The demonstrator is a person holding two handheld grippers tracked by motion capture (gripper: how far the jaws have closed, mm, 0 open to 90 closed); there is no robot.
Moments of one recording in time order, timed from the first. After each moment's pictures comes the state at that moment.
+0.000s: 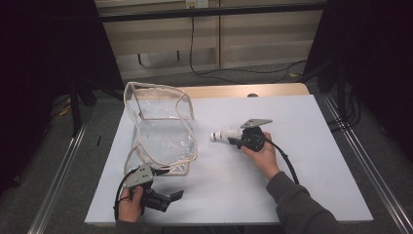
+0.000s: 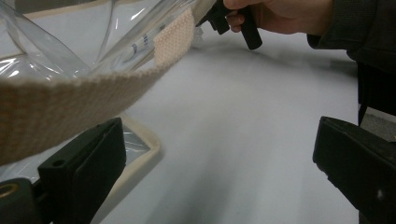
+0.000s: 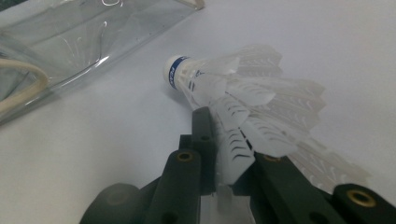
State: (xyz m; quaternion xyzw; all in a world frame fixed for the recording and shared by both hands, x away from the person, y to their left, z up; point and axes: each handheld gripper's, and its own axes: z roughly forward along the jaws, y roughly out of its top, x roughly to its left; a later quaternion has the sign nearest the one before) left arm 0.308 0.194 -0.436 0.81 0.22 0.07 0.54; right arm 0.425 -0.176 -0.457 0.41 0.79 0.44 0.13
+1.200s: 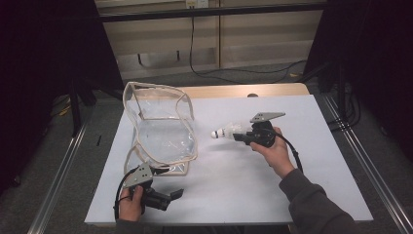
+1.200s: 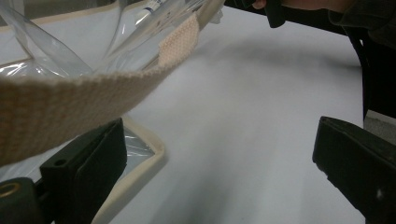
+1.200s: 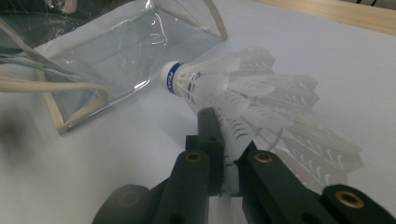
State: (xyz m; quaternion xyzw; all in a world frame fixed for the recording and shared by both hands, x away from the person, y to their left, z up) left arm 0.310 0.194 -0.435 0.80 0.22 0.08 0.54; right arm 0.411 -0.196 -0.414 0.38 0.79 0.47 0.10
